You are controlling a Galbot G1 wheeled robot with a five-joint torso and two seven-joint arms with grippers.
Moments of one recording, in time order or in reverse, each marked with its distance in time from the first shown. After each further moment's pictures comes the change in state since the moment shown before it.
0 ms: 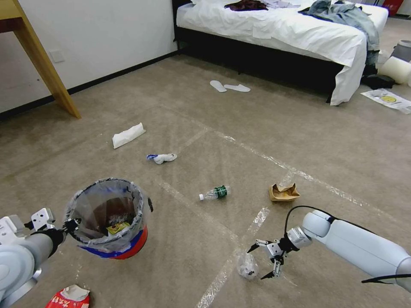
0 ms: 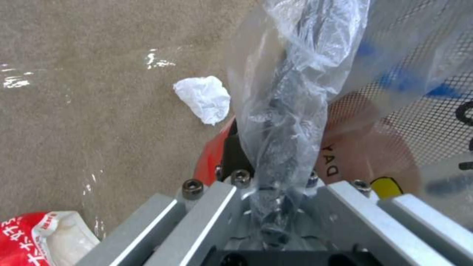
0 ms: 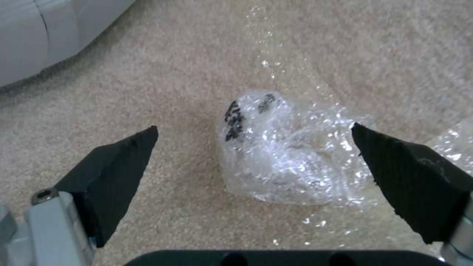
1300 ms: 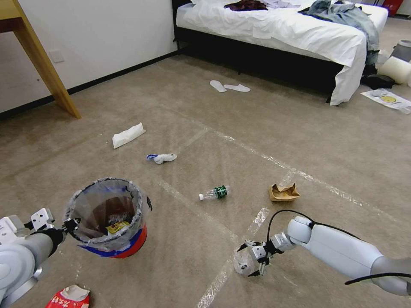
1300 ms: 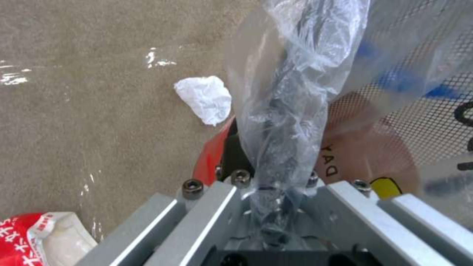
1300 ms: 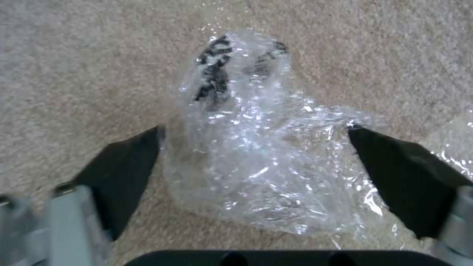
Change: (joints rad) left arm -0.009 -0.010 0.008 0.021 0.015 -0.009 0.016; right arm 0.016 0.122 -0.082 -0.085 -0.146 -0.037 0.242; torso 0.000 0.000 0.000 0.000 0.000
